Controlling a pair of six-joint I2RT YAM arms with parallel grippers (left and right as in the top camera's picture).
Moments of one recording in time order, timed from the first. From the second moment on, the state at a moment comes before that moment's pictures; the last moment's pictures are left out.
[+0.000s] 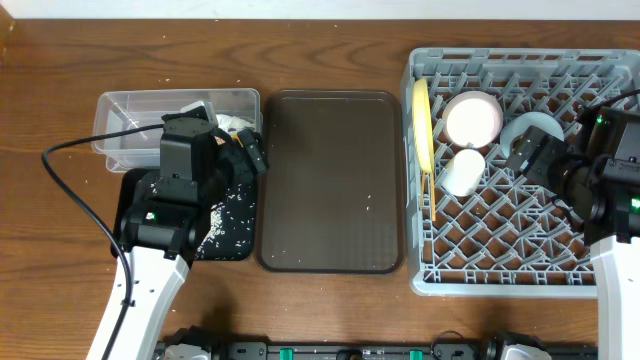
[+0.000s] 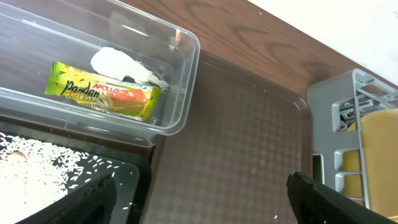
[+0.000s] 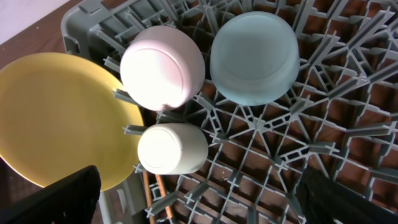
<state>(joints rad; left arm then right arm) -0.18 1.11 0.95 -0.55 0.04 -0.56 -0.18 1.17 1.16 -0.89 -0.09 0.35</state>
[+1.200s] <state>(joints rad) -0.18 1.11 0.95 -0.55 0.04 -0.56 -0.05 0.63 1.16 -0.89 -0.09 0.35</state>
